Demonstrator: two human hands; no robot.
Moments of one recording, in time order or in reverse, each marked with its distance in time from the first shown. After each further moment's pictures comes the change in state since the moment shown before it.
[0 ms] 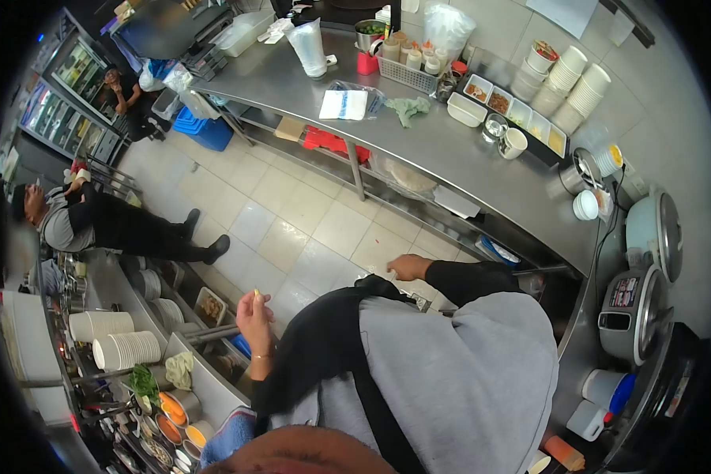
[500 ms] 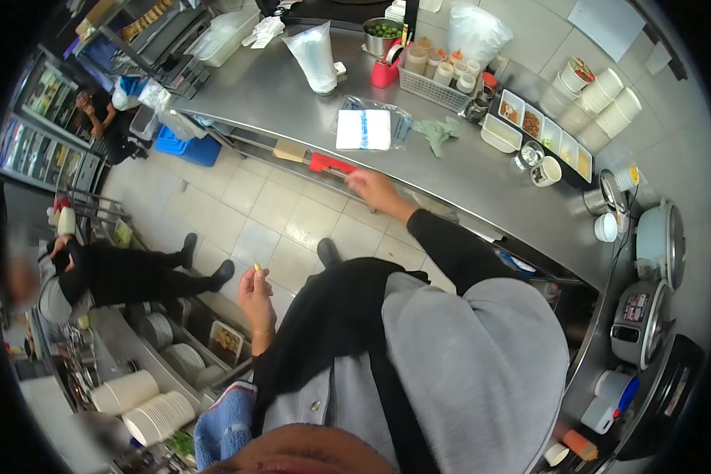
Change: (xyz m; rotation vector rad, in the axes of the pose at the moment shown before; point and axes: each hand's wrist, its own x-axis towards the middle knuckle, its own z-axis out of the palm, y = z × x) left_hand 0.278 0.002 0.066 -0.063 -0.096 0.013; right_hand 0.227 -0.018 -0.318 0.566 0.940 -0.079
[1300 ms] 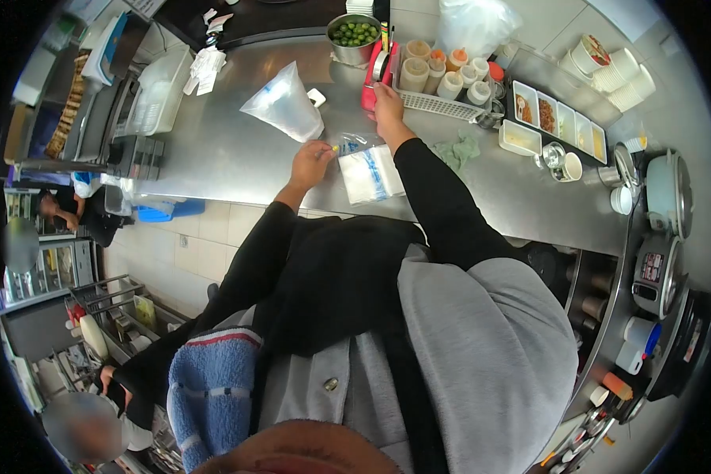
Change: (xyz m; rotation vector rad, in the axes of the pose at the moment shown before) left_hand 0.425 -0.012 0.387 0.654 -0.920 0.613; right_hand 0.311 0.101 -0.116 0.787 0.922 0.700
